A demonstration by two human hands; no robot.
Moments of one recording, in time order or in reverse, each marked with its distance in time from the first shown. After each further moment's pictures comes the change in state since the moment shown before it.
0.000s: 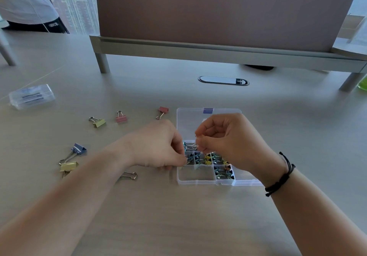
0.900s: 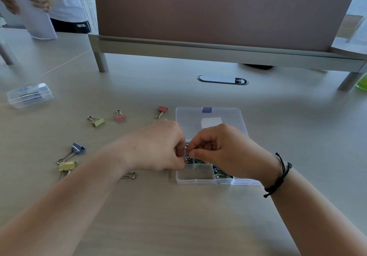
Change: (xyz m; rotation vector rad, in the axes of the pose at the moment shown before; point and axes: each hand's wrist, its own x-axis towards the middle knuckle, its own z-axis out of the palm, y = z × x) left_hand 0.000 0.006 0.001 0.265 0.030 0.103; right_hand -0.001 0.007 0.002 -0.244 -0.237 -0.112
